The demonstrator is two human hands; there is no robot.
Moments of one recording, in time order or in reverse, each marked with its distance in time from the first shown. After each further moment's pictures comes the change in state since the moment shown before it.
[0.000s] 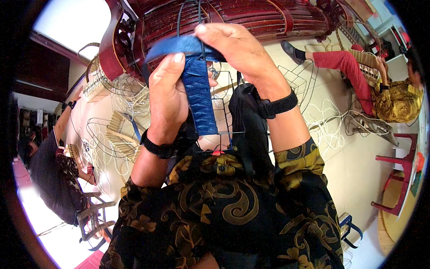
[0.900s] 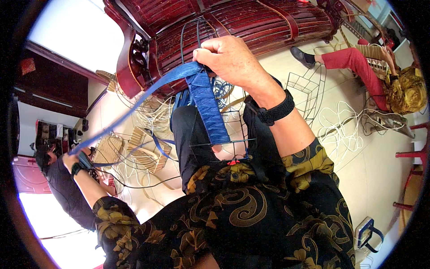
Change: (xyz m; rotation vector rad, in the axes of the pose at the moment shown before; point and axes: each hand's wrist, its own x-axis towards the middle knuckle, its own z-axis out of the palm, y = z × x) left_hand -0.131 0.303 -0.421 2.005 1.128 -0.156; right_hand 0.001 -0.017 0.008 -0.357 0.083 0.054
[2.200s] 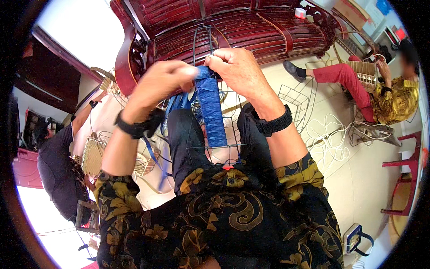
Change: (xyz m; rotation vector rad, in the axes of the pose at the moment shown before) left_hand -0.218 0.408 -0.068 -1.096 -1.048 0.996; right_hand -0.010 -0.012 0.008 -0.168 0.076 0.020
